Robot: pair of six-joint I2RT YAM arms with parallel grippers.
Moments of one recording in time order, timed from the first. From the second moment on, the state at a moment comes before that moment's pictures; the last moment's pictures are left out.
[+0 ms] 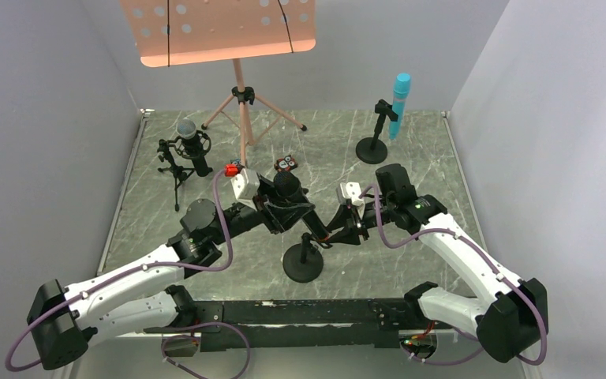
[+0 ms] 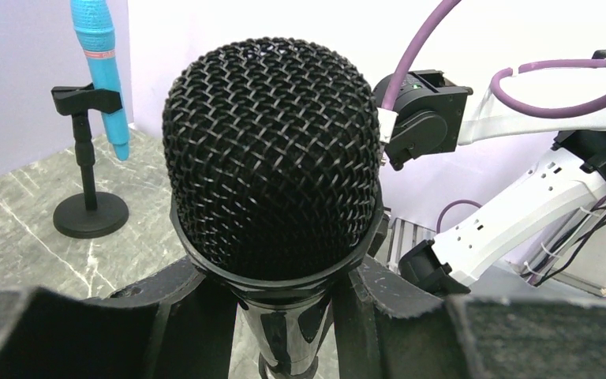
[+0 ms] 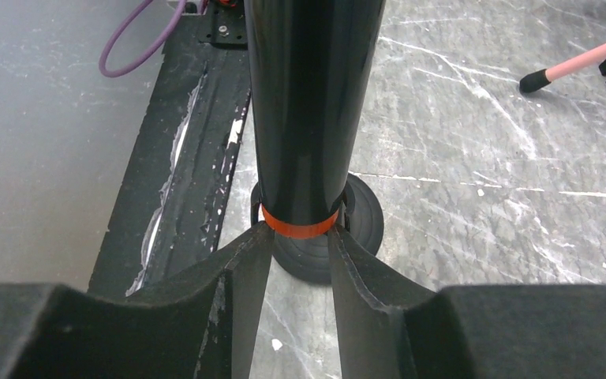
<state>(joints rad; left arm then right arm) -0.92 0.92 0.65 0.59 0.25 -0.31 0.46 1.08 0.82 -0.56 -1.14 -0.70</state>
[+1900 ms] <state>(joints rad) -0.91 1.06 0.70 0.47 0.28 -0.29 0.30 1.08 0.82 -0.77 -1.16 -0.92</state>
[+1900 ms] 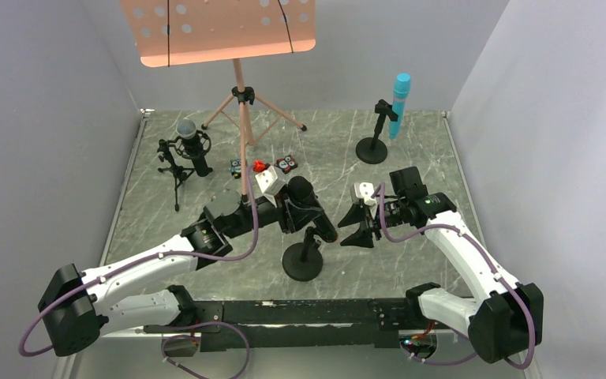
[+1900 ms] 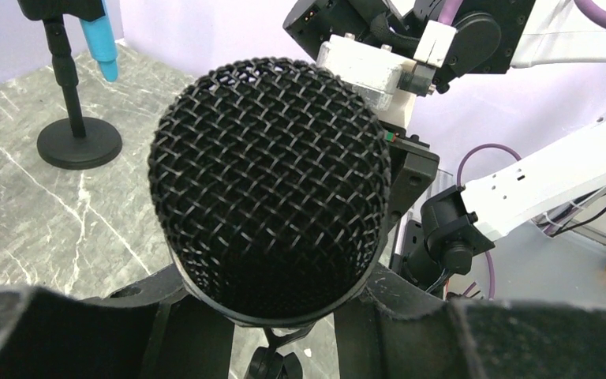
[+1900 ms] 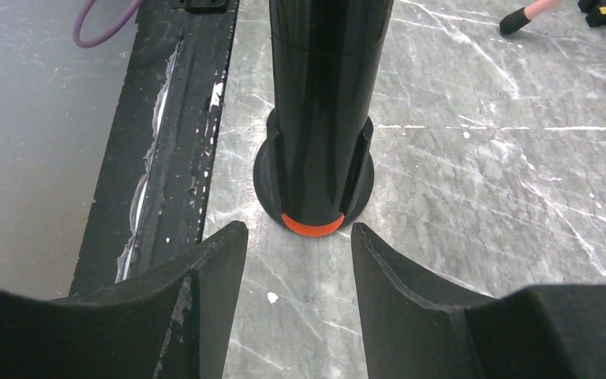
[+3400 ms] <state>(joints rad) -0.95 1.18 0.55 0.61 0.33 -0.29 0.30 1.08 0.81 -0.73 -1.16 -0.89</state>
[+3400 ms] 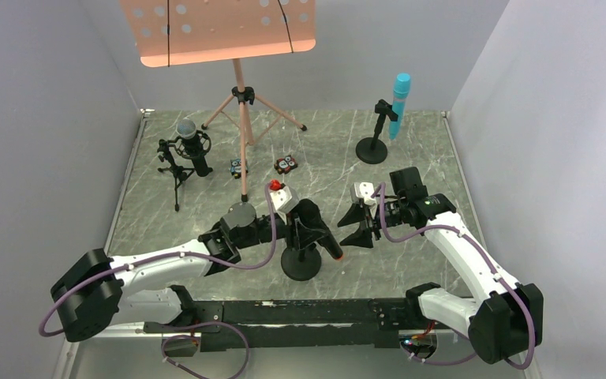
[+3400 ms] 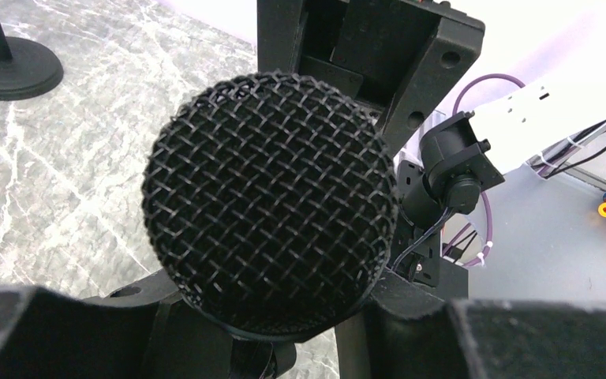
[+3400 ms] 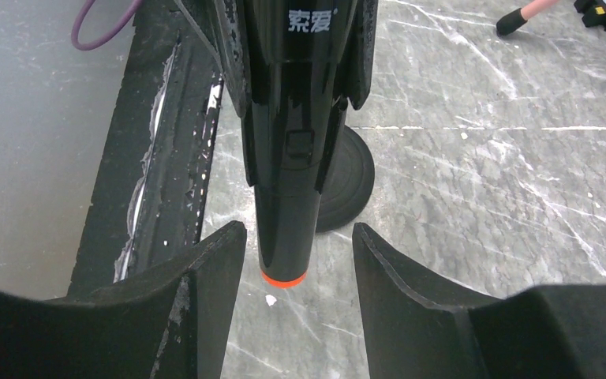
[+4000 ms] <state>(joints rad) -0.96 1.07 0.52 0.47 0.23 -0.36 0.30 1.09 0.81 -0.73 -1.16 -0.89</state>
